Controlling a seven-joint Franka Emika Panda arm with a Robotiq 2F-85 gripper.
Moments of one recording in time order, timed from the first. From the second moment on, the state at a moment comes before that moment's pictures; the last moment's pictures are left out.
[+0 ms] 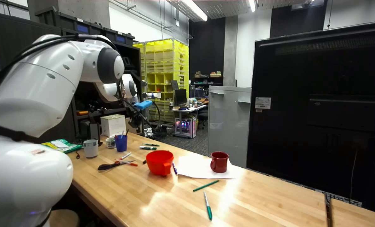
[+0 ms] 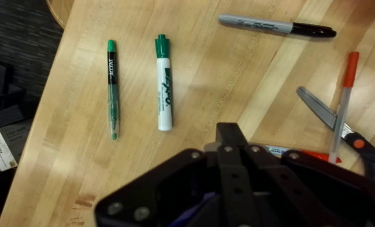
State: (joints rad) arm 0.38 0.58 0.27 -1.43 -0.37 2.08 -1.16
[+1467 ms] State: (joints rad) arm 0.35 0.46 0.30 -1.56 -0.35 2.08 -1.34
